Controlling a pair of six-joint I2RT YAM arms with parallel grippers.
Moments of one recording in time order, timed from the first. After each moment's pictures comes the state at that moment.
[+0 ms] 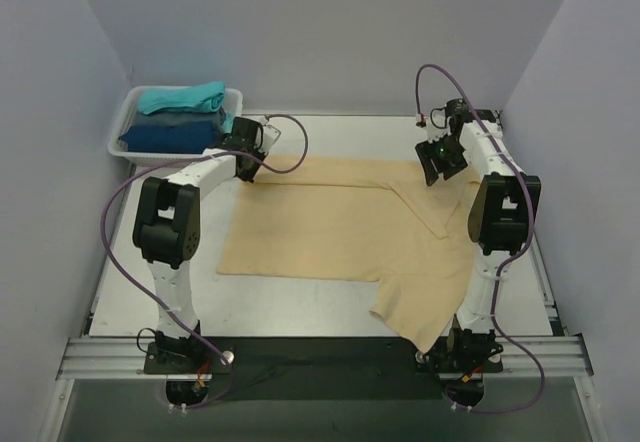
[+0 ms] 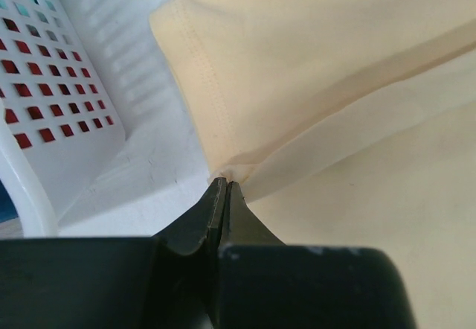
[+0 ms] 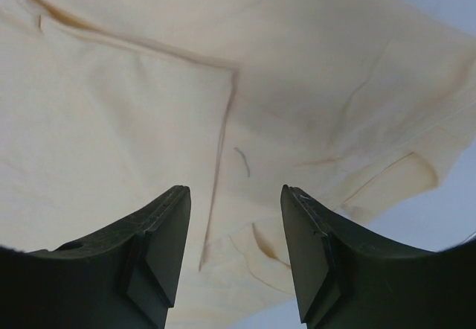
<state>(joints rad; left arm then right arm) -0.28 2.04 1.53 -0.41 -0.16 0.33 -0.01 2.13 1.86 -0.99 -0.08 -0.42</state>
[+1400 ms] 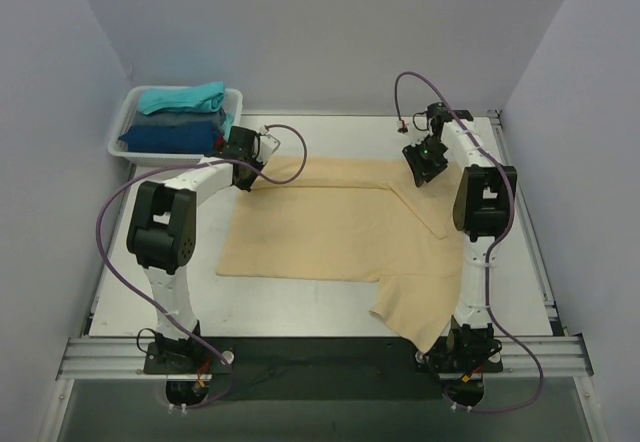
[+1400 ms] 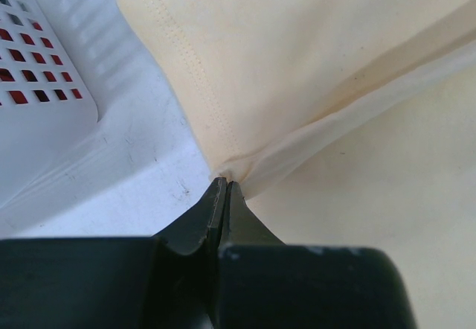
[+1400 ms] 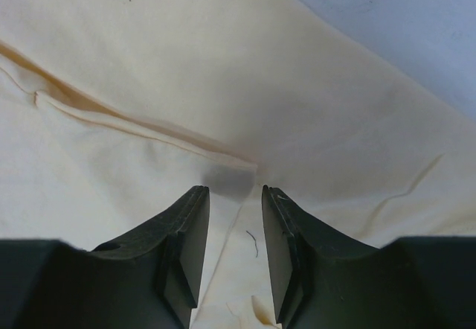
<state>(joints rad) -0.28 1.97 1.38 -0.35 -0.13 0.37 0.04 2.32 1.99 -1.02 -0.12 -0.50</state>
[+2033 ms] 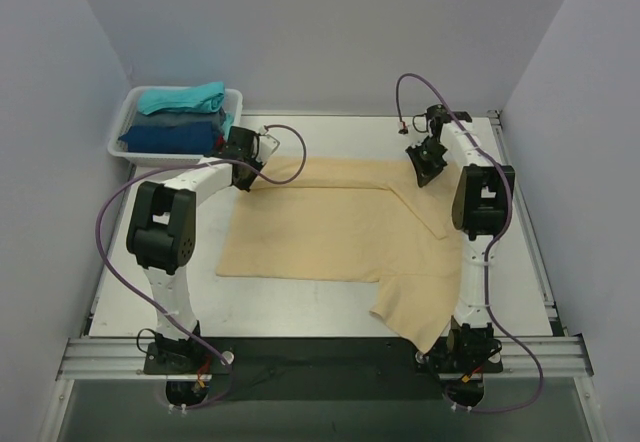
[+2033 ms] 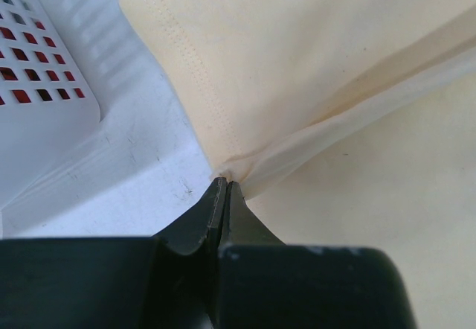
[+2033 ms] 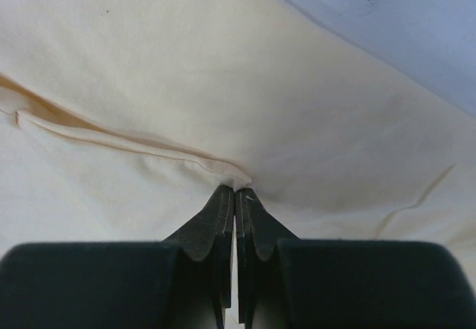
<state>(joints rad) -0.28 1.97 1.38 -0.35 -0.13 0.38 0.03 2.36 2.02 -1.03 -0.12 -0.46</state>
